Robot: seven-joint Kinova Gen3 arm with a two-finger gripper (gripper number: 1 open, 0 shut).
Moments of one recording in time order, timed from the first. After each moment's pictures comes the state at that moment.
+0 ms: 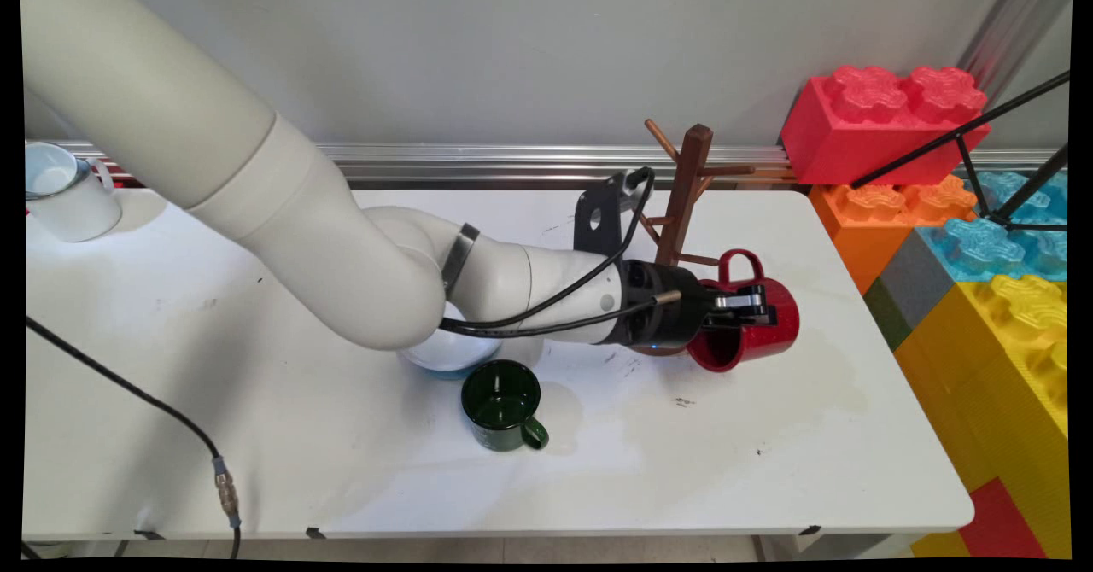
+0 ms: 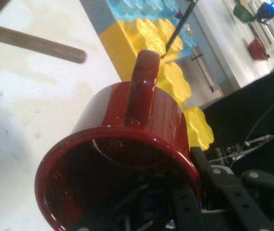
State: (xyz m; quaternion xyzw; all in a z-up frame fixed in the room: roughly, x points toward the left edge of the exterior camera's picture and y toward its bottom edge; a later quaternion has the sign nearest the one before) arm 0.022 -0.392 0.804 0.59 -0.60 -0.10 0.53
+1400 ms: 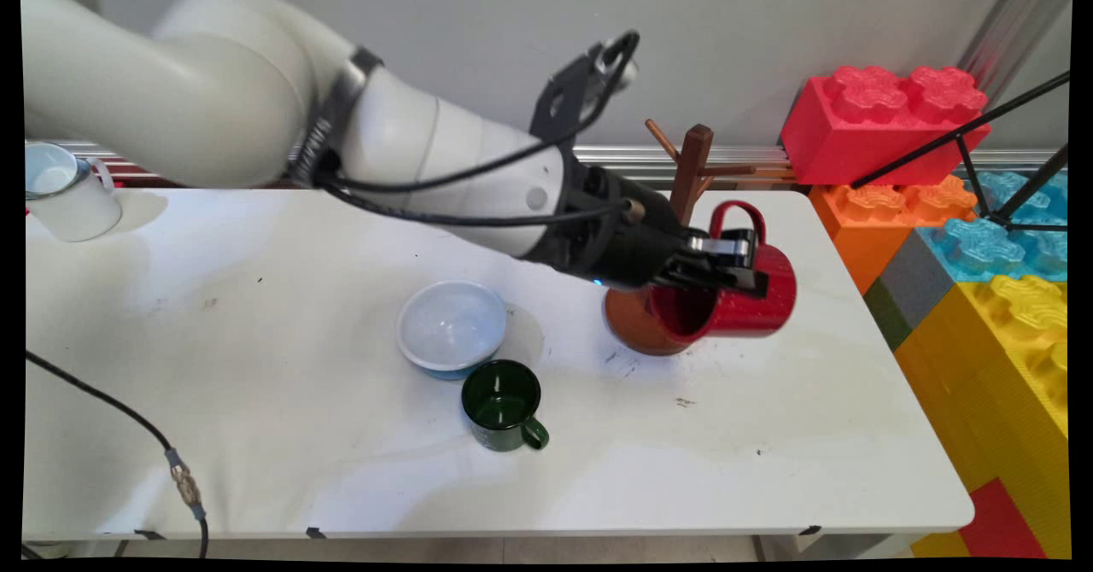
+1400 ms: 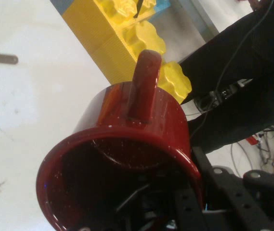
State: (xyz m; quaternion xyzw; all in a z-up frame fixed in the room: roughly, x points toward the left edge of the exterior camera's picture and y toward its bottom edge) arm 0.065 -0.365 0.934 0.54 -0.68 -0.10 0.48
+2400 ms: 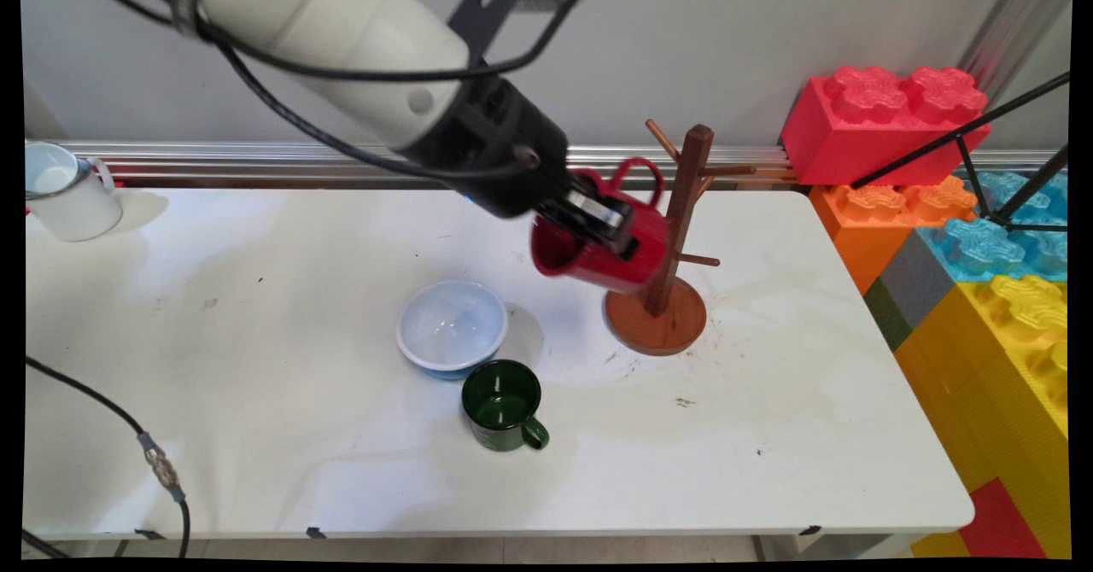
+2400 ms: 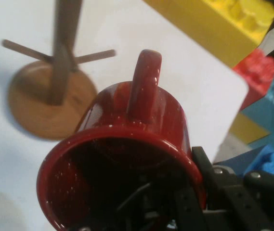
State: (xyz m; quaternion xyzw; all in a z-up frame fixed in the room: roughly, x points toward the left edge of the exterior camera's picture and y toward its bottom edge) arm 0.118 -0.370 1.010 0.47 -0.81 0.03 0.35
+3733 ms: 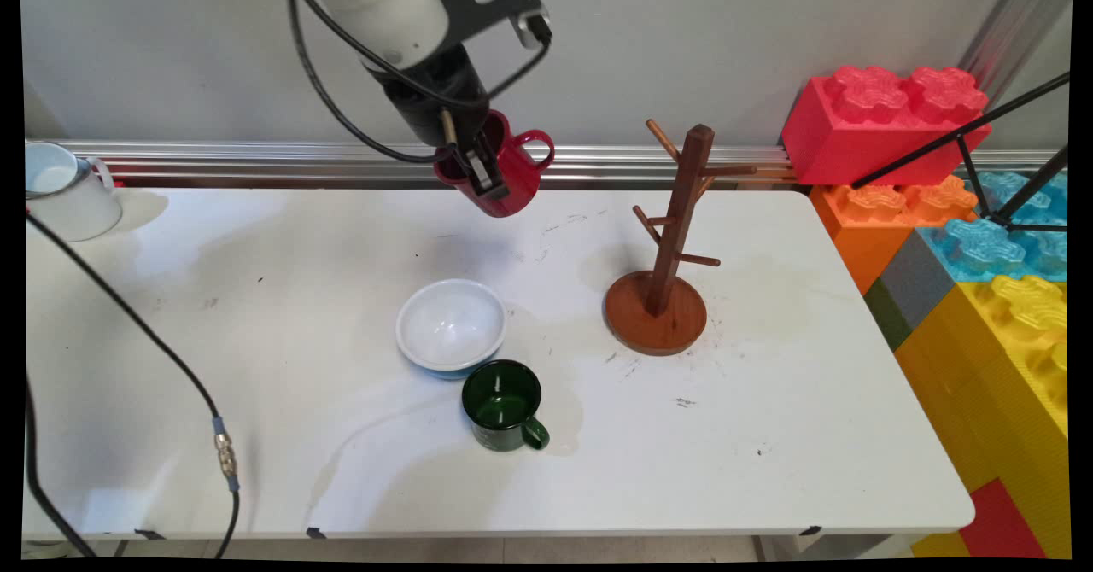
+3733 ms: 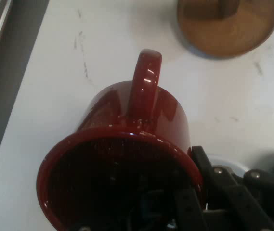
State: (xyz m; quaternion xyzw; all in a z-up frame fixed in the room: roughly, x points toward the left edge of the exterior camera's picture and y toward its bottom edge) arm 0.166 -0.475 0.997 0.31 -0.93 0.15 0.12
